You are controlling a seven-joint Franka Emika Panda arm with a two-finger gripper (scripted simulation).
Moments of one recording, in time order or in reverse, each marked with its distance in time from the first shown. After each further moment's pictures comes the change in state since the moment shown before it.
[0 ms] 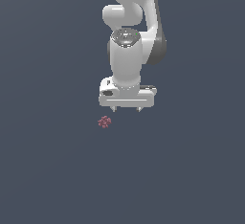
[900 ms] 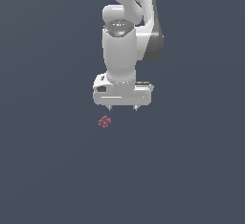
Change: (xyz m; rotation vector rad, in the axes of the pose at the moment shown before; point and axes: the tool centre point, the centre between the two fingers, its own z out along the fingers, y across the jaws) arm 0.010 0.015 -0.020 0.001 0.041 0.002
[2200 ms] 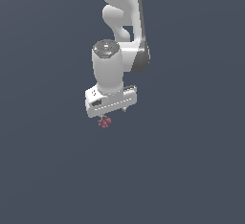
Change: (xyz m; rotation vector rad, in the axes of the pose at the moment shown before) arm -0.013 0.043 0.047 -0.019 -0.042 -0.422
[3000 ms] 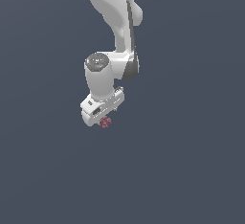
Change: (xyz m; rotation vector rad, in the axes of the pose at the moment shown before) arm -0.028 0.025 0.043 0.011 -0.033 -0.396
